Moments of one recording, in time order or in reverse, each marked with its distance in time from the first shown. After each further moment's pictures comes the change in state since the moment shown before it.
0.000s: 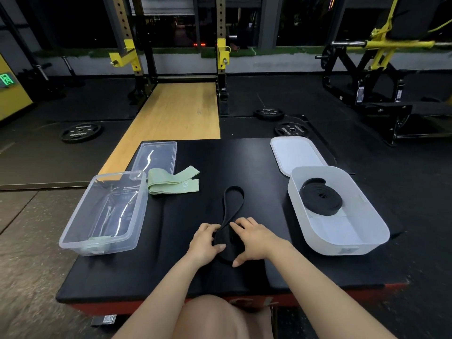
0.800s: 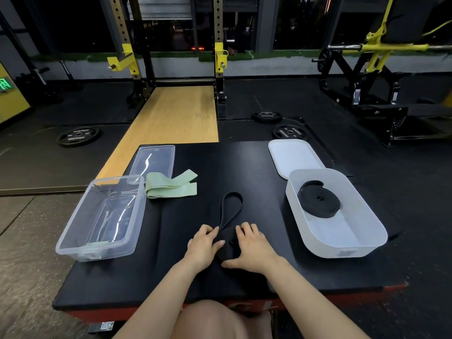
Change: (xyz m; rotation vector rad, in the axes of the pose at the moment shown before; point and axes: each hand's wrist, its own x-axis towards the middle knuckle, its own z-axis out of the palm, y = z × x) left_hand 0.004 0.005 -0.002 0.292 -0.017 0.042; right_hand -0.006 -0.013 0.020 0.104 0.219 0.150
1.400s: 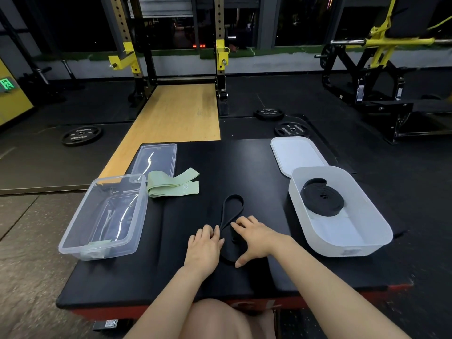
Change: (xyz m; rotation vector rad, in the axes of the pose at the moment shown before) left_hand -0.011 0.005 0.008 0.463 0.131 0.011; right_hand 0.020 0.016 -0.026 -0.105 -0.247 -0.200
